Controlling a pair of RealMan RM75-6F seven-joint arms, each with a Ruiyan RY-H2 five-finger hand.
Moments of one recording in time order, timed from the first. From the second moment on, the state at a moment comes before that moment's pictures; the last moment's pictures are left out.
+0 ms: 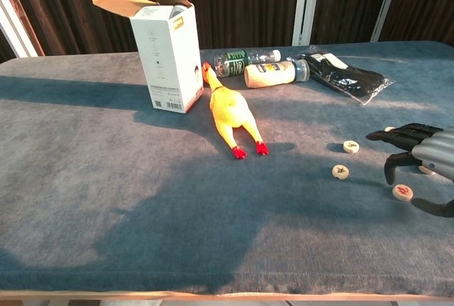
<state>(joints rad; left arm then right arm) -0.13 -1.12 0.01 -1.58 1.62 1.49 -0.02 0.39 -1.47 -0.02 -1.26 -1.60 1.08 -0.26</state>
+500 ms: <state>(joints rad) -0.13 -1.11 0.01 -1.58 1.63 1.49 -0.03 0.39 -1.50 -0.03 -1.24 -1.58 1.09 -0.28</state>
